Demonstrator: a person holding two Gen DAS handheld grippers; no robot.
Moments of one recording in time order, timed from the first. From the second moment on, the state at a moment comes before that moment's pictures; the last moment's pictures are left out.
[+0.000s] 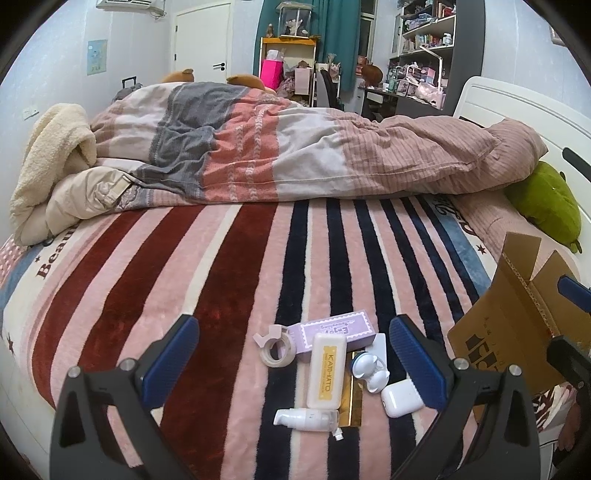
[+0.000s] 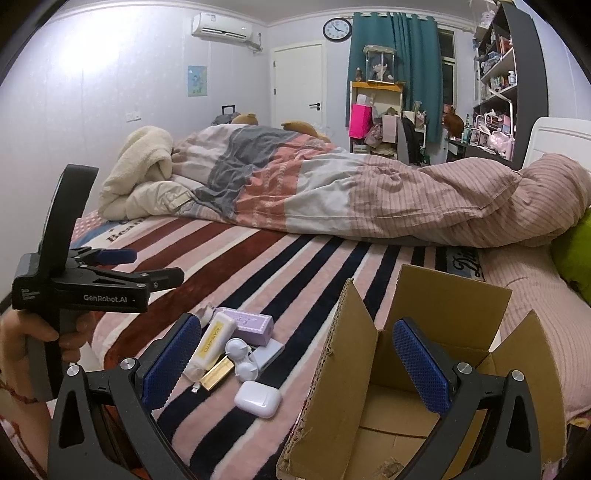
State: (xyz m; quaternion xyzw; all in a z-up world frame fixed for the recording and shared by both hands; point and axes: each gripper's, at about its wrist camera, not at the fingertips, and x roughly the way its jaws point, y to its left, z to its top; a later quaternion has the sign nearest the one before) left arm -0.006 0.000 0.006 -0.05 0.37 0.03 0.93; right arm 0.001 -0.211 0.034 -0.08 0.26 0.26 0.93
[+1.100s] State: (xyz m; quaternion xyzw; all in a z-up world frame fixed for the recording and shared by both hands) left arm -0.011 0.008 0.007 -0.06 0.37 0.04 0.93; right arm -0.003 -0.214 0.034 -0.08 0.26 0.26 0.93
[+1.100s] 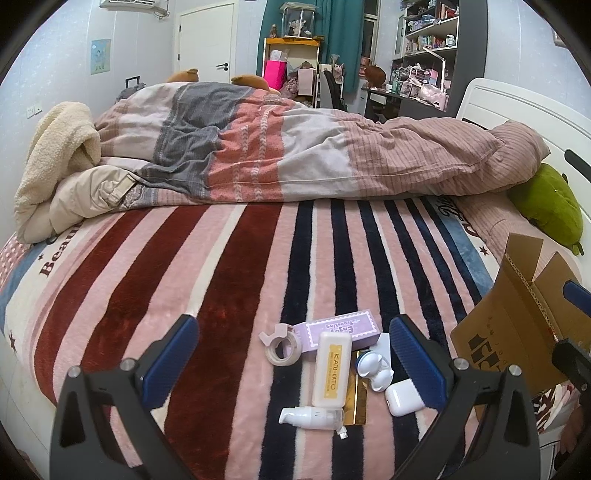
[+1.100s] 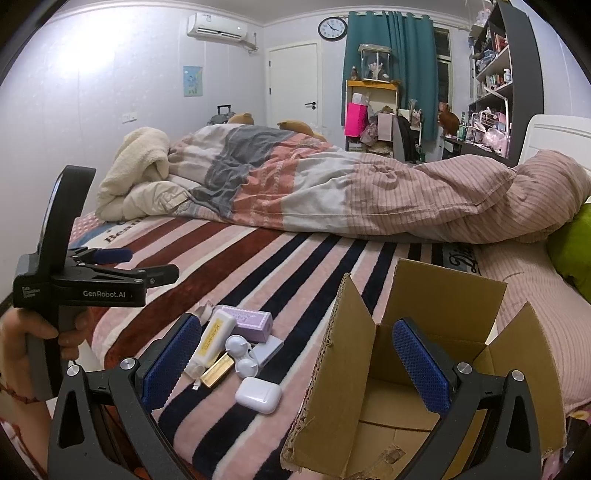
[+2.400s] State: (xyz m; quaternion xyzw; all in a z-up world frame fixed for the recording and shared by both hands) left arm -0.003 0.047 -0.031 -0.07 0.38 -0.03 0.92; right arm 0.024 -0.136 -0.124 -0.10 0.42 0.17 0.89
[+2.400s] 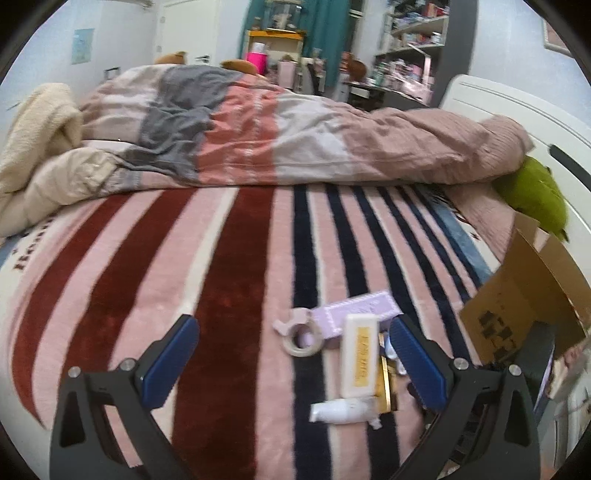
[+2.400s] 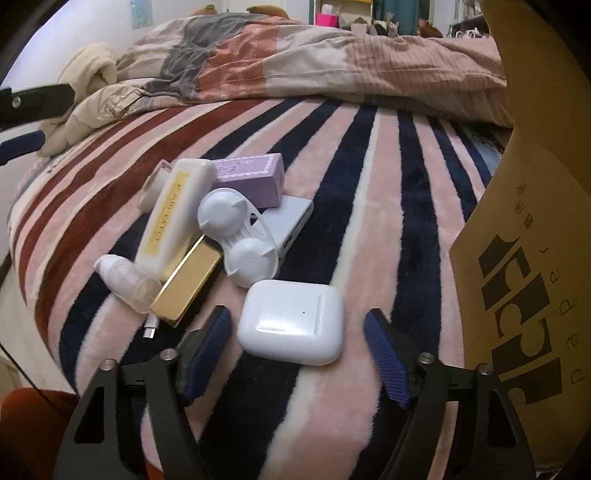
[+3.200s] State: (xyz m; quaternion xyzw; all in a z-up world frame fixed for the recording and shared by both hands) left arm 0.030 -0.132 0.056 -0.09 0.41 -0.37 0.83; right arm -0.022 -0.222 0.042 -0.06 0.23 0.27 0.93
